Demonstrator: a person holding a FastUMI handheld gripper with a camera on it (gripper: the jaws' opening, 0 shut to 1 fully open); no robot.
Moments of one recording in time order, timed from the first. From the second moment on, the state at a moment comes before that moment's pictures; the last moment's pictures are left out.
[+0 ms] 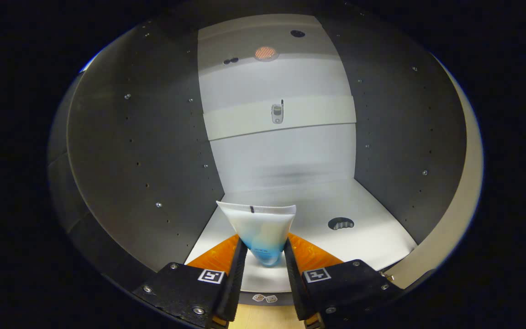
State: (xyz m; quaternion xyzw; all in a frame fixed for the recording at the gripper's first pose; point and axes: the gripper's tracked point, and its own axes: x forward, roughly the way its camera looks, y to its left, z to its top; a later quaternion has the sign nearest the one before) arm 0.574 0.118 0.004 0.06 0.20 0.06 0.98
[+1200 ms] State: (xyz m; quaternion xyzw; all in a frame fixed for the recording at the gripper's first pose) arm 0.417 0.100 0.072 0.03 0.07 0.06 1.00
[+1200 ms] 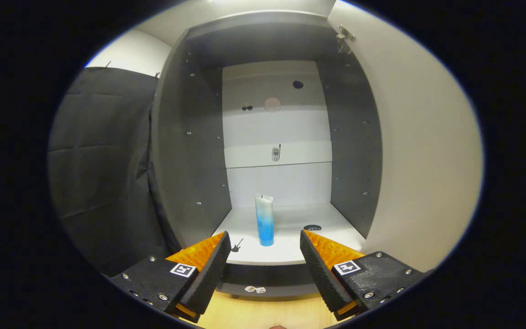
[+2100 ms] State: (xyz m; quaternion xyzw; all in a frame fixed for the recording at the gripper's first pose) arm 0.164 0.002 0.071 0.01 0.01 0.01 1.00
